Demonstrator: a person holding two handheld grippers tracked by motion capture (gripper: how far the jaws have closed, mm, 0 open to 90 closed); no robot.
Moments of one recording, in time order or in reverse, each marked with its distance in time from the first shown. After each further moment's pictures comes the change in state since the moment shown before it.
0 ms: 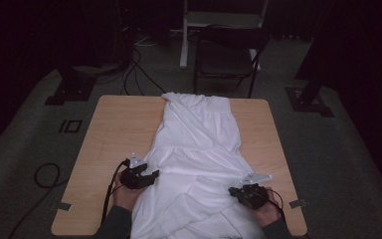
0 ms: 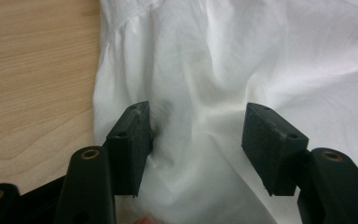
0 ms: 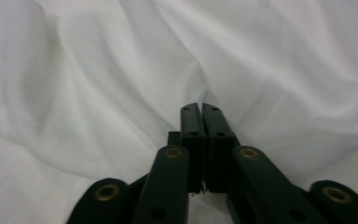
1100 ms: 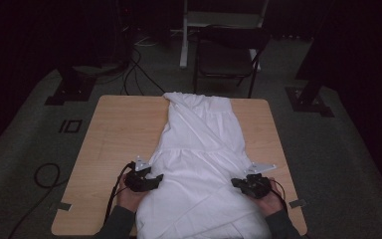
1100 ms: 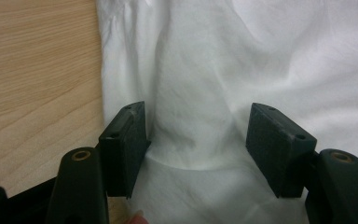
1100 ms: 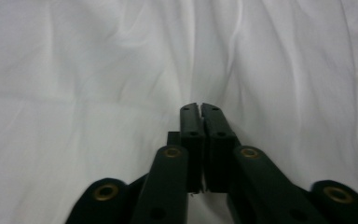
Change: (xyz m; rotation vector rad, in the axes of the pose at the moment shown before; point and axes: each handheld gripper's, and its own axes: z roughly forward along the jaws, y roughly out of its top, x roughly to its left) left arm -0.009 -0.007 0.013 0.038 -0.020 0.027; right arm -0.025 0.013 0.001 -0.002 0.016 0.001
